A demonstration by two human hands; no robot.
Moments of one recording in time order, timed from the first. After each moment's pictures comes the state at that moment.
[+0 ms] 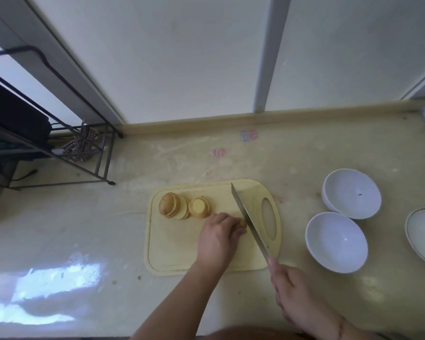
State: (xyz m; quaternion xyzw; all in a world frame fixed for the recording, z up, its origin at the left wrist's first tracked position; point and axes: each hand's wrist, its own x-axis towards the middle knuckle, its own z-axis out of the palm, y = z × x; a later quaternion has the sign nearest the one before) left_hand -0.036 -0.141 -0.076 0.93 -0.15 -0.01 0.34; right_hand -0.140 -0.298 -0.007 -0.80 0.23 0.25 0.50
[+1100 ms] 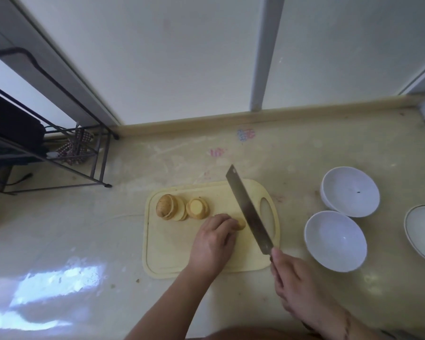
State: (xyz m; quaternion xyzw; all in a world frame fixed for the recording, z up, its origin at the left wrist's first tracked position) left_hand -0.039 -0.124 -0.078 0.90 -0.25 0.03 0.36; right_hand -0.127 -0.298 0.018 -0.74 0.24 0.24 0.58
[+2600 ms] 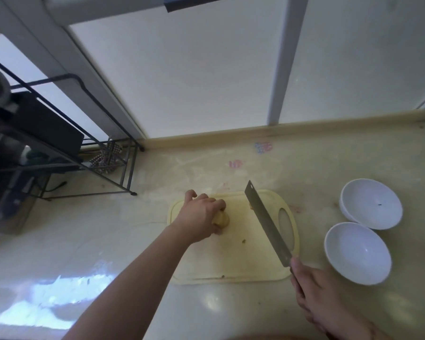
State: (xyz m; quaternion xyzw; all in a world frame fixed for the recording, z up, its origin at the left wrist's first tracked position) left_hand 0.055 -0.067 -0.024 0.94 -0.30 -0.18 -0.01; right_hand -0.129 -0.296 0.015 -0.71 0.26 0.26 0.60
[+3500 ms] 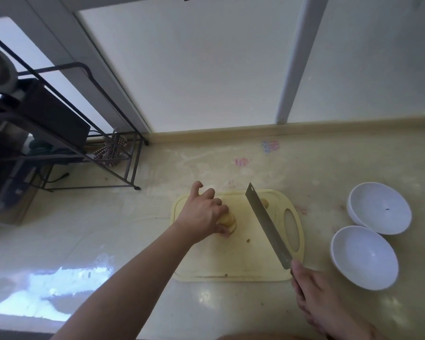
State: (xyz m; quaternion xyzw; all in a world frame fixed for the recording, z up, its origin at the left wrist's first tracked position) left_hand 0.055 -0.057 -0.031 0.91 -0.41 -0.03 -0.08; right_hand -0.127 -0.293 0.007 -0.73 0.23 0.28 0.58
